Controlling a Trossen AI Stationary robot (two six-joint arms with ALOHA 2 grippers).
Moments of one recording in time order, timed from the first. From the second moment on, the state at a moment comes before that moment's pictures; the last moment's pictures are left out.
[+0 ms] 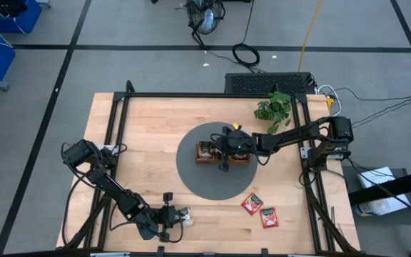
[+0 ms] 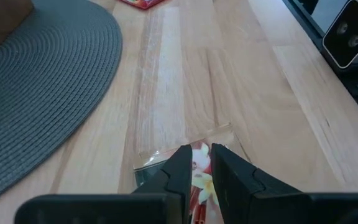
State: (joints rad) left arm -0.82 1.86 0.78 0.37 -0.63 -0.45; right arm -0.06 1.69 0.80 0.39 0.03 0.02
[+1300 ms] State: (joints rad) left arm -0.55 1.93 1.15 0.23 -0.22 -0.16; right arm 0.73 1.14 0.43 0.02 0.42 0.64
